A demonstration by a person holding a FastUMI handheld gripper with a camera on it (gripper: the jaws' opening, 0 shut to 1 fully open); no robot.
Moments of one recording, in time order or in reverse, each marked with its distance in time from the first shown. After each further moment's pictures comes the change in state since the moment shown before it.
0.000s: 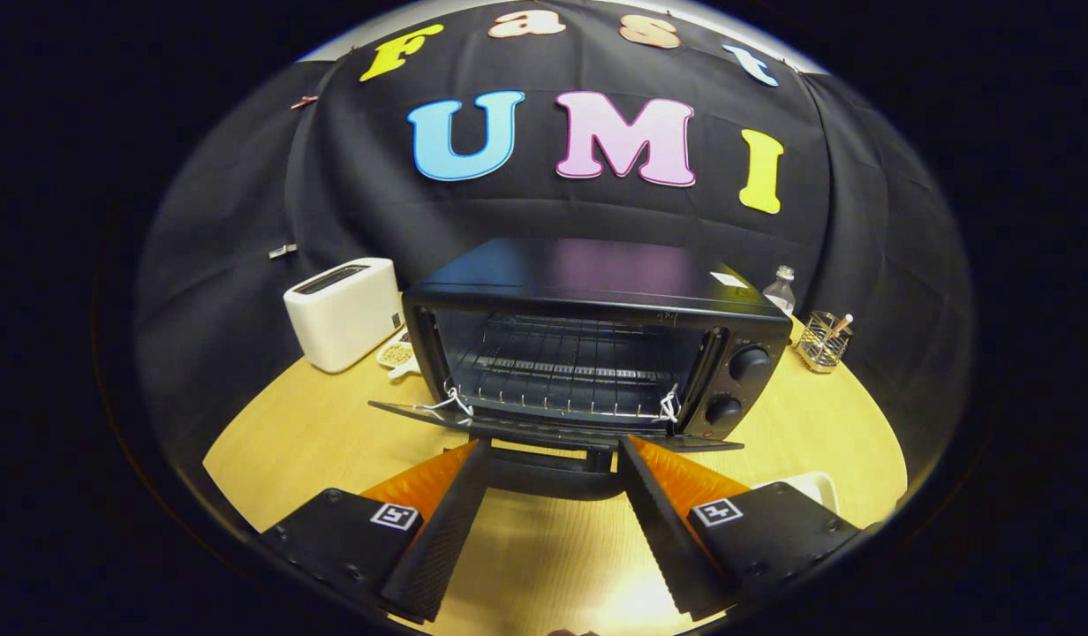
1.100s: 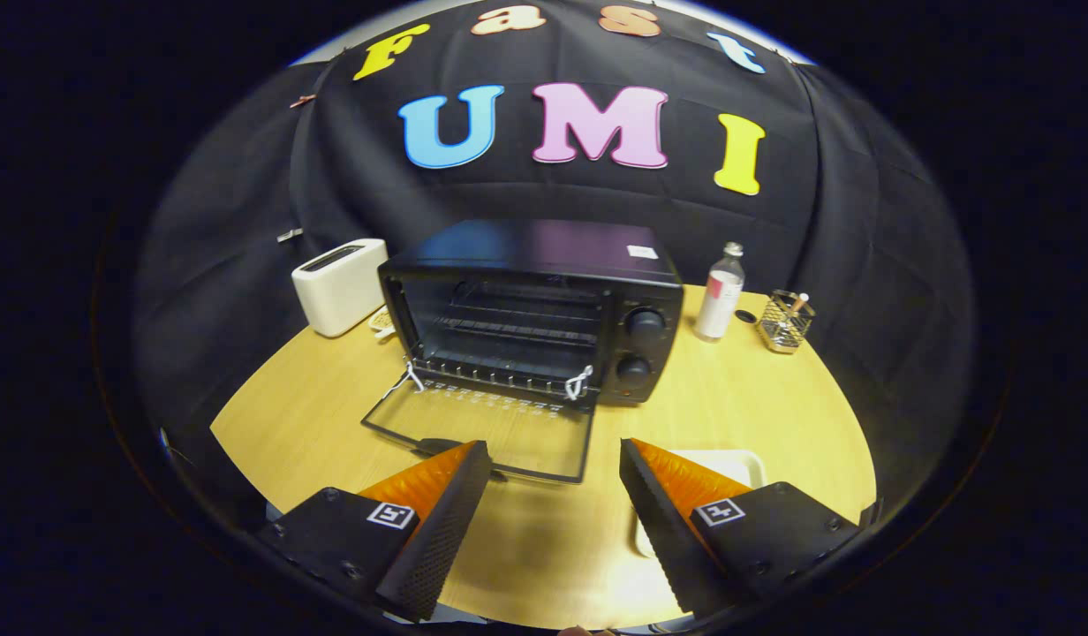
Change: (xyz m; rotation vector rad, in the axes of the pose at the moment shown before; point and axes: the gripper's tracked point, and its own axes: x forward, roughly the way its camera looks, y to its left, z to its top) arm -0.078 -0.113 -0.003 0.021 0.068 -0.036
